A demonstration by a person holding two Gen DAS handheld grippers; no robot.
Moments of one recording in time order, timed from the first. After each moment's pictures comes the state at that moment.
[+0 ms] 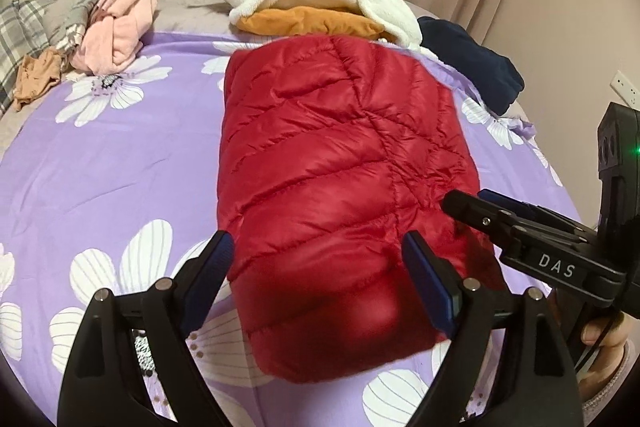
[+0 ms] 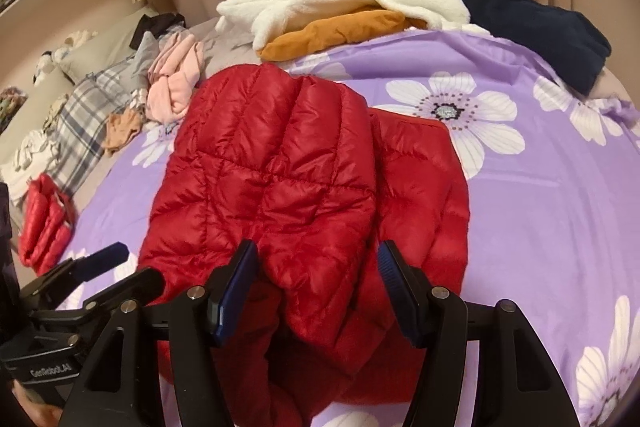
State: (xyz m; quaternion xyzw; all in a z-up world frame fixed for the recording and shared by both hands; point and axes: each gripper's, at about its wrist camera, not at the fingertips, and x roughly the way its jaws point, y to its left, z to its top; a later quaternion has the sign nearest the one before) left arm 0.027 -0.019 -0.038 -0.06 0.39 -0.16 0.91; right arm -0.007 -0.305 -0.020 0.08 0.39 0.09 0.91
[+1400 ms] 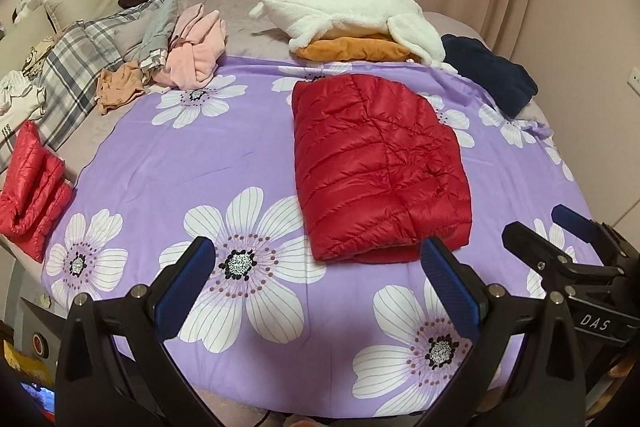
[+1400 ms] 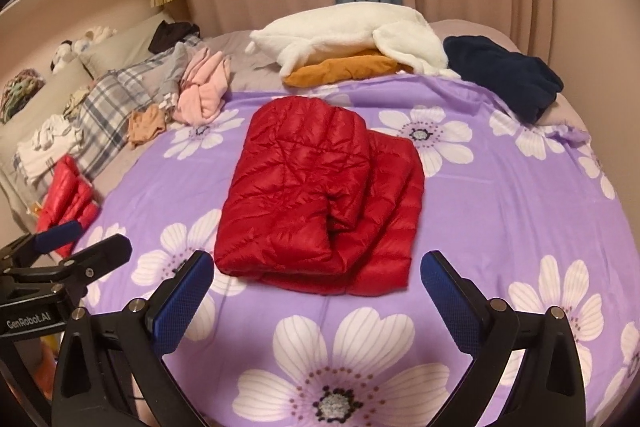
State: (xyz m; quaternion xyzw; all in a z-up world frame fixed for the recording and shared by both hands) left arm -0.094 0.003 0.047 -0.02 0.39 -0.06 0.92; right arm -0.127 -0.278 0.052 0.04 0.36 0.06 0.93
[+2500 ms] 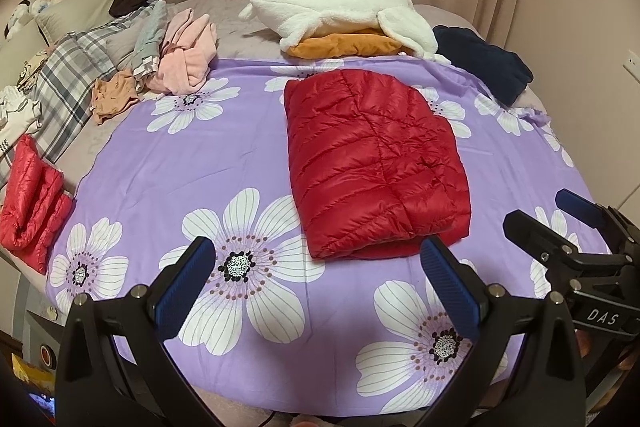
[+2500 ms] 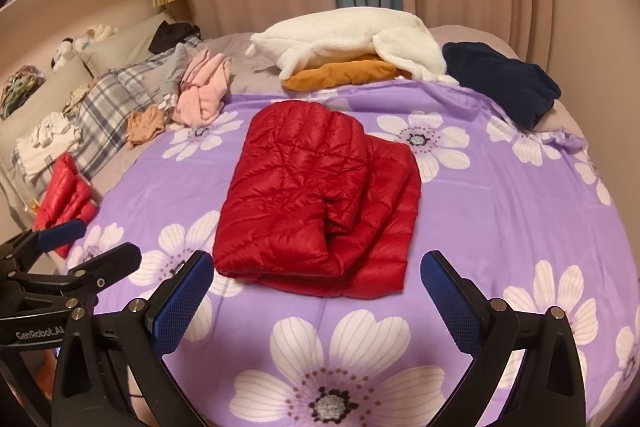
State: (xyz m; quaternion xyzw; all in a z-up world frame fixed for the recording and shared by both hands) left arm -0.095 -0.005 0.045 0.00 0.38 -0.07 0.92; right arm -0.128 -0.279 0.056 0.03 0.35 0.06 0.93
